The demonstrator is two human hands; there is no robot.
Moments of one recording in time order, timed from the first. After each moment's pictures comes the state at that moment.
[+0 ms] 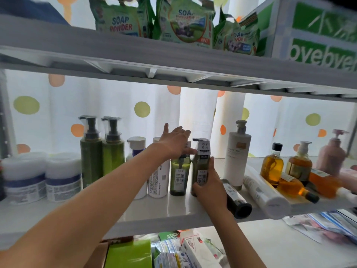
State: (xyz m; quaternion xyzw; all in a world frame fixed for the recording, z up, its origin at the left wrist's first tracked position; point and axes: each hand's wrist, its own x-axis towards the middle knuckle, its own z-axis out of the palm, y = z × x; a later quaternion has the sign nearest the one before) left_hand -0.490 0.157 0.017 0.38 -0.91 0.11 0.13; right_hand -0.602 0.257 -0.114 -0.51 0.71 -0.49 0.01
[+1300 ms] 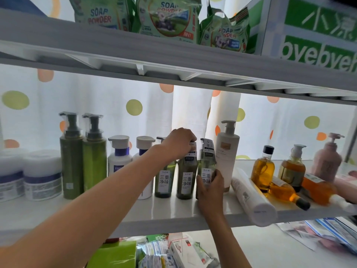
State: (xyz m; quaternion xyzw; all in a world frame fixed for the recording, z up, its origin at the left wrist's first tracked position) left_hand -0.545 0.181 0.022 0.37 -0.89 0.00 0.26; right_hand -0.658 0.241 -0.135 -0.42 0.63 -0.66 0.05
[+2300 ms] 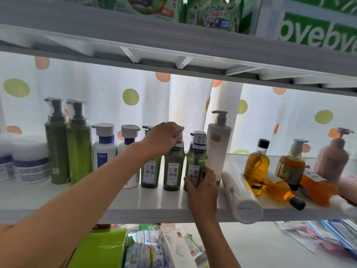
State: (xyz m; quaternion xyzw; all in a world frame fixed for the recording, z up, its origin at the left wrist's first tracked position) left_hand -0.551 0.192 0.003 0.40 -0.87 0.02 0.29; right_hand -0.684 0.258 -0.148 -0.47 0.65 -0.59 0.00
